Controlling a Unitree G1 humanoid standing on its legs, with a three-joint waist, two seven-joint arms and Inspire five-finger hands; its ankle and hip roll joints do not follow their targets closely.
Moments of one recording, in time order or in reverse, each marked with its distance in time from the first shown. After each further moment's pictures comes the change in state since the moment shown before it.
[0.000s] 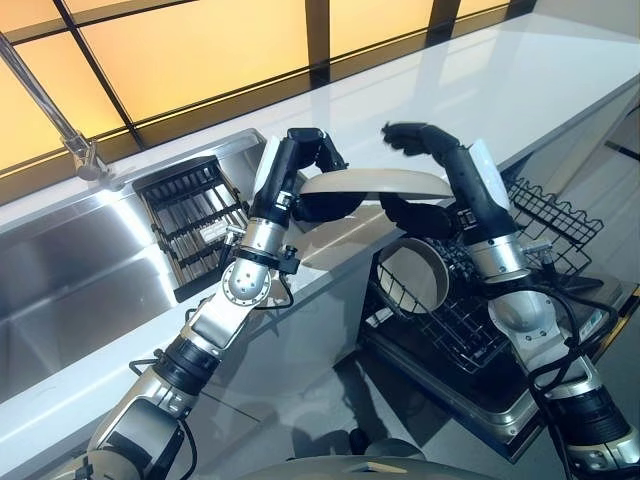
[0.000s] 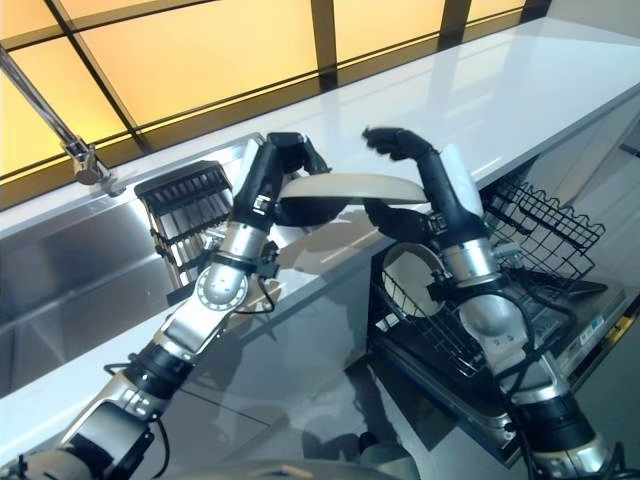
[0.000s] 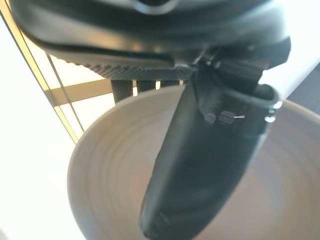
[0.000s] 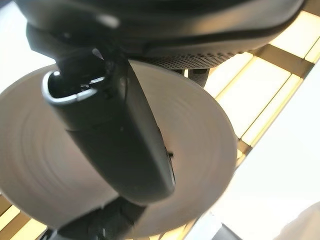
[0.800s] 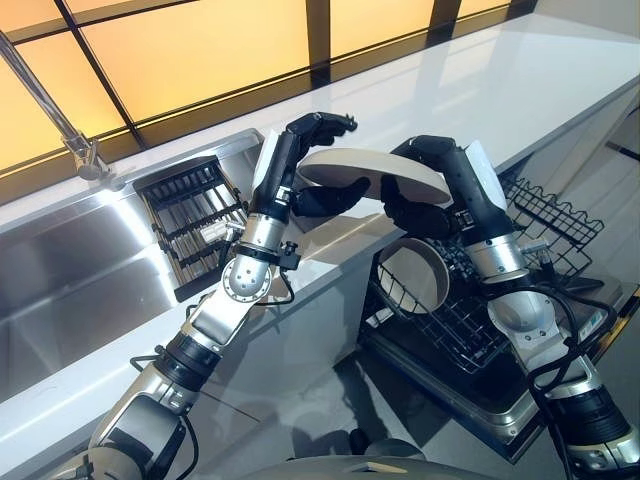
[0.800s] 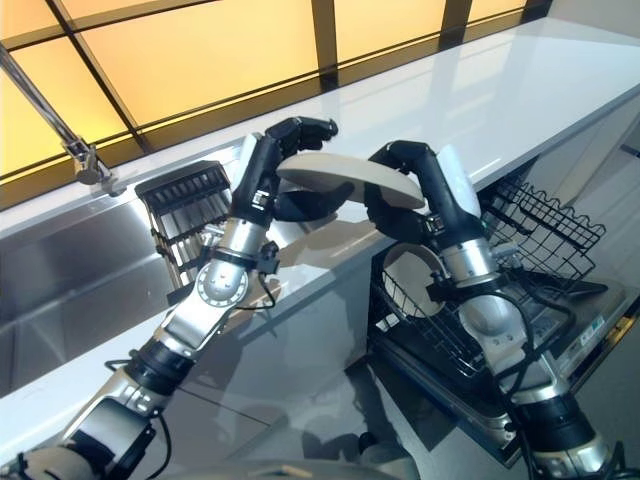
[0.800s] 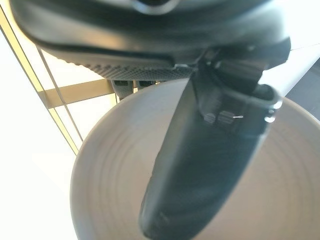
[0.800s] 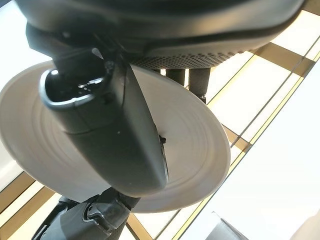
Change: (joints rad) left arm -0.013 -0.002 -0.008 0.000 0.013 0.002 0.006; right arm -0.002 -0.002 -0.005 0.000 0.001 0.000 -0.022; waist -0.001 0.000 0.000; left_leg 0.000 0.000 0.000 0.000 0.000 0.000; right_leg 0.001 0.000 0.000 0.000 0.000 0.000
